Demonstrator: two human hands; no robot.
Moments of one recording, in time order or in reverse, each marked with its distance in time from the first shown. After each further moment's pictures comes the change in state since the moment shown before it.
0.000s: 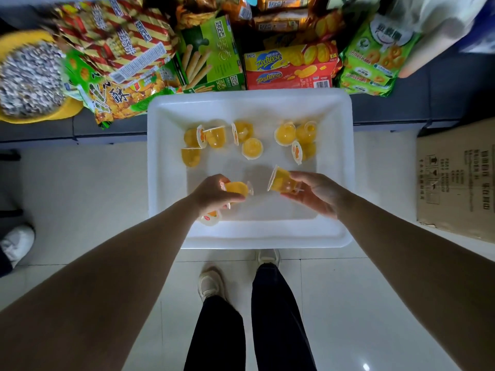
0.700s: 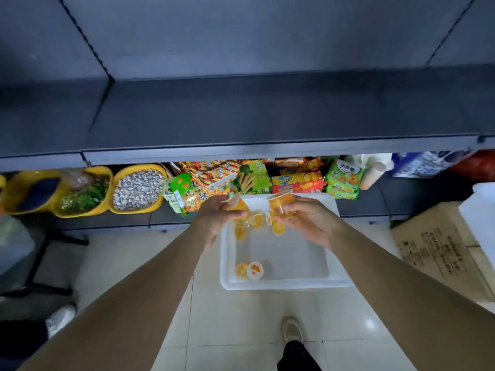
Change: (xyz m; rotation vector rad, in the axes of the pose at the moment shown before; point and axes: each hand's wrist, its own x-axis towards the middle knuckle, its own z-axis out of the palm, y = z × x) left_hand -0.248 0.032 -0.150 -0.639 0.308 0.283; right_hand -0.232 -0.012 0.213 -0.088 -0.252 -0.518
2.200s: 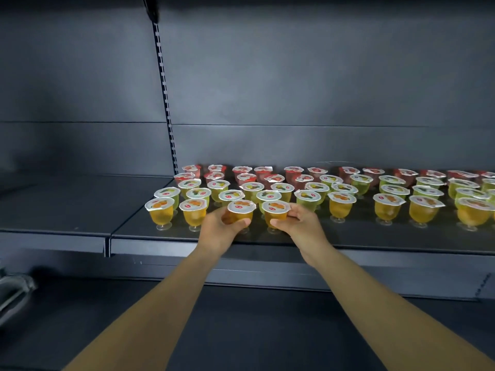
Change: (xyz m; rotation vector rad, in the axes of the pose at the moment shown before) left_hand -0.018 0.451 -0.260 0.088 0.310 0.743; right_hand 0.087 -0.344 0.416 -0.646 0.238 -0.752
